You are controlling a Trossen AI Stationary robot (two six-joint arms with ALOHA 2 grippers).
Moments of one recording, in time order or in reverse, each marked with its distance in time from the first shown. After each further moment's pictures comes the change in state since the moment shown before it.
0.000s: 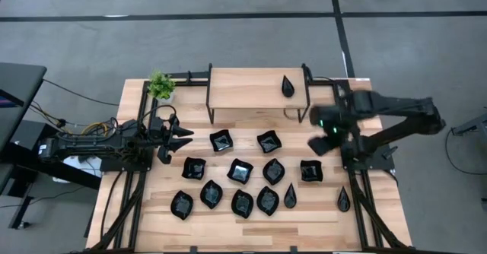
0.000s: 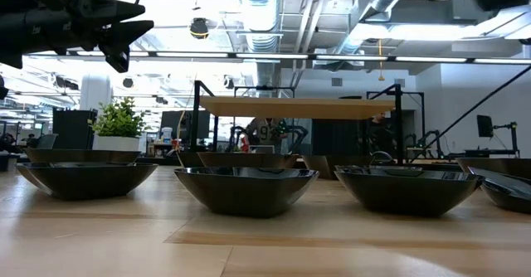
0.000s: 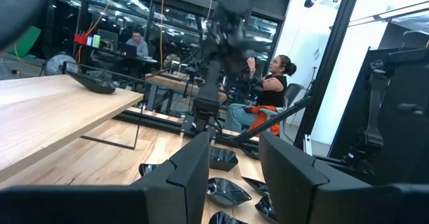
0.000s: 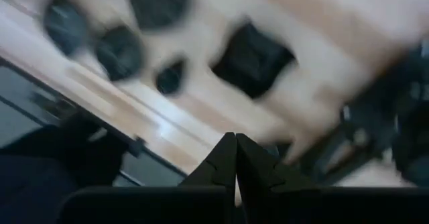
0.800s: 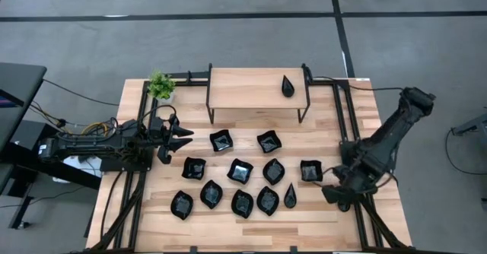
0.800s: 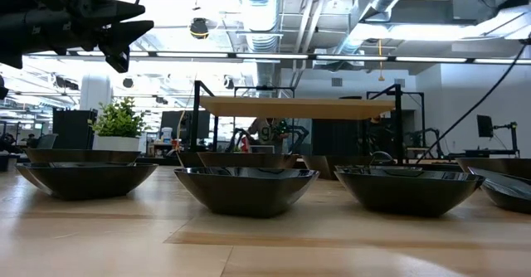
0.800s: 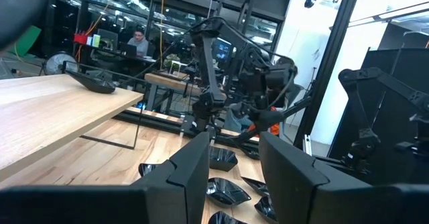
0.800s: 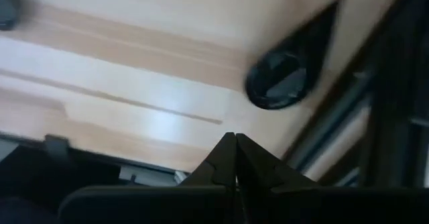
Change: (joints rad) left arm 0.000 0.000 0.000 0.000 0.000 -0.003; right arm 0.858 -0.184 -0.689 0.739 0.037 1.221
